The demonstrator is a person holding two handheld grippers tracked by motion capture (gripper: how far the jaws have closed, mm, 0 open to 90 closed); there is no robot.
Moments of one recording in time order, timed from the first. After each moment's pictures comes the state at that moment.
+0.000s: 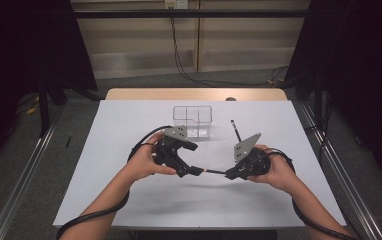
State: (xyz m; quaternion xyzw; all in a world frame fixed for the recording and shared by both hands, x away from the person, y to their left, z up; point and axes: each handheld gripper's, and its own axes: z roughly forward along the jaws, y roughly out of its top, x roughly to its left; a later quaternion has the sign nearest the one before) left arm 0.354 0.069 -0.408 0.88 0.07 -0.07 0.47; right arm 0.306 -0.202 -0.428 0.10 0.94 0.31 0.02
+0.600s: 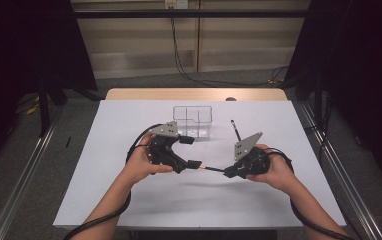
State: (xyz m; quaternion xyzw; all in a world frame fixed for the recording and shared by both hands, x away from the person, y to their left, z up) left arm 0.354 0.086 -0.407 0.83 0.10 -0.05 0.55; right arm 0.307 -0.201 -0.428 0.12 0.94 0.33 0.02
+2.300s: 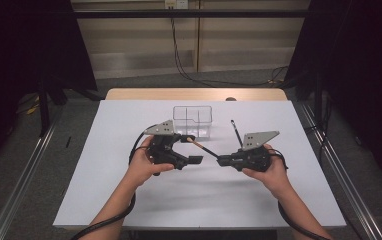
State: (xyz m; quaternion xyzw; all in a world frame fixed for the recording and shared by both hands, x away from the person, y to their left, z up) left arm 0.357 0.088 -0.416 0.79 0.13 -0.05 0.59; right arm 0.305 -0.207 -0.426 0.19 0.84 0.50 0.06
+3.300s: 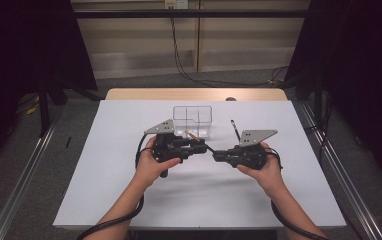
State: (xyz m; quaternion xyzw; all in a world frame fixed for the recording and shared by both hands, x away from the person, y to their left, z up) left arm 0.356 0.081 -0.422 0.75 0.17 -0.07 0.63; right arm 0.309 -0.196 -0.424 0.21 0.82 0.52 0.08
